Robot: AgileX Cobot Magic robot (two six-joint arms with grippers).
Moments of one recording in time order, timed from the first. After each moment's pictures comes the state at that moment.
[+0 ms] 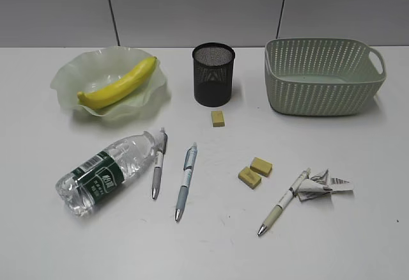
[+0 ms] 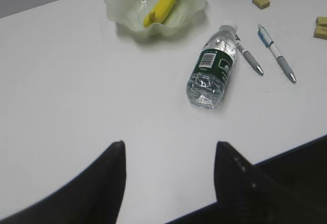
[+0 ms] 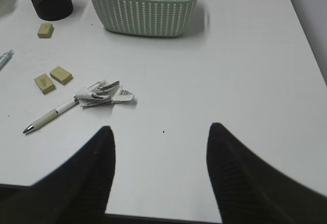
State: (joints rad) left arm -0.25 0.07 -0.61 -0.02 1.18 0.14; right arm 0.05 -0.01 -0.51 0.07 1.04 -0.08
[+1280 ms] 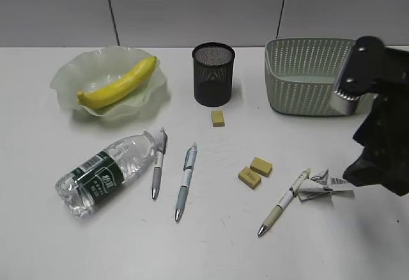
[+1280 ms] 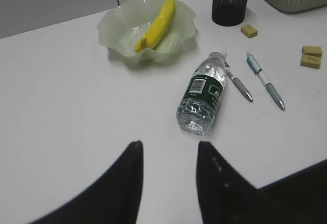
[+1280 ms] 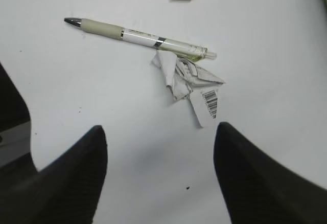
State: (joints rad) left arm -0.25 0.01 -0.54 -0.07 1.07 0.14; right arm 0.36 1.34 -0.83 0.18 0.80 -0.83
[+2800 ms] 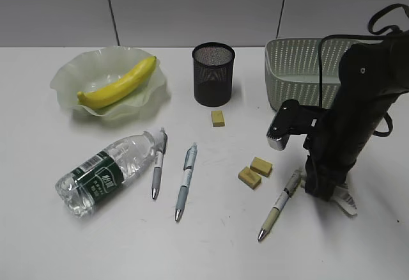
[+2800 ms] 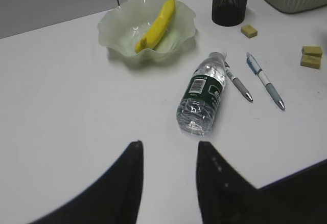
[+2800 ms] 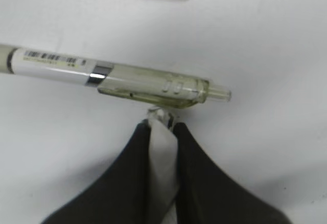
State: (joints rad) left arm -0.25 0.01 -0.54 -0.07 1.07 0.14; right arm 0.38 1.93 -0.99 0.09 0.63 -0.81
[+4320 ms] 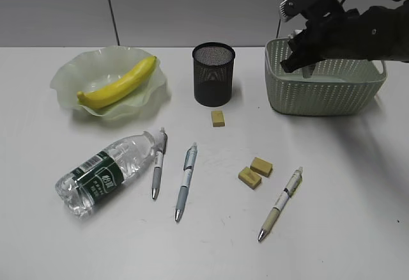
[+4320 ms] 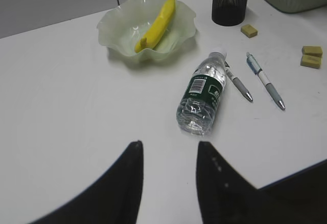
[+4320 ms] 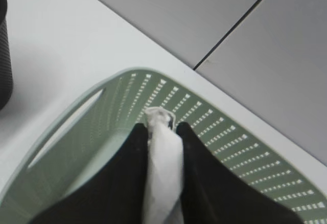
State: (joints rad) left arm -0.25 0.01 -0.54 -0.07 1.07 0.14; right arm 0.27 1.99 -1.19 0.19 -0.22 -0.65
